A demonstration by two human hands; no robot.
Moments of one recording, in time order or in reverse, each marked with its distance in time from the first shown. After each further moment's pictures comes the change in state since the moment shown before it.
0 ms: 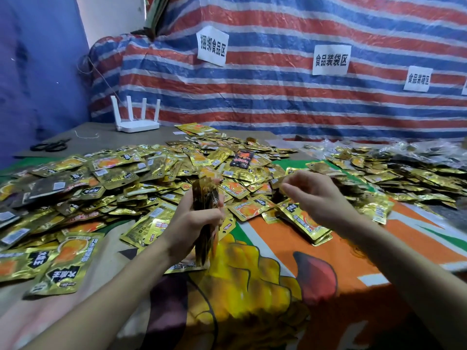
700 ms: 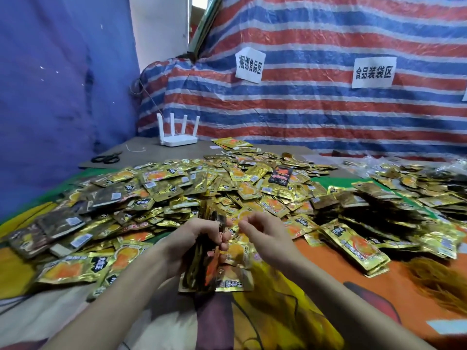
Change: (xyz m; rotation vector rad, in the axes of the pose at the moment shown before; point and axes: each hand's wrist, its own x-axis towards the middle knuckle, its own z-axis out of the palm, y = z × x) left_hand -0.014 0.017 -0.073 -0.264 -0.037 -0.479; right_hand 0.023 -0.031 0.153 0.273 -0.118 0.065
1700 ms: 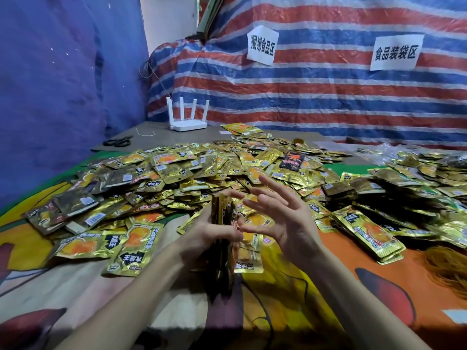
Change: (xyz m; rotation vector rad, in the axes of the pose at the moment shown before) left_hand -0.010 -0.029 0.003 0.224 0.040 0.247; right_hand -0.011 -0.005 -0.005 0.917 -0.062 0.076
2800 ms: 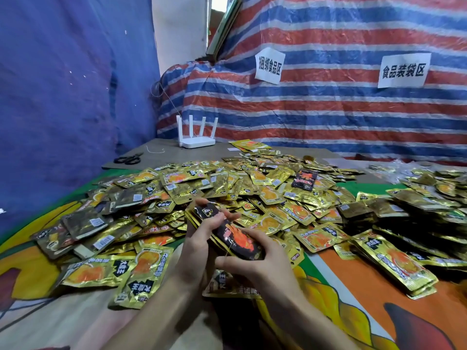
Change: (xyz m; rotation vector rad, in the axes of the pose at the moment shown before) left_hand 0.012 -0.003 -0.017 -0.498 0.383 0.242; right_hand -0.013 0.035 0.057 -0.400 0.074 0.074
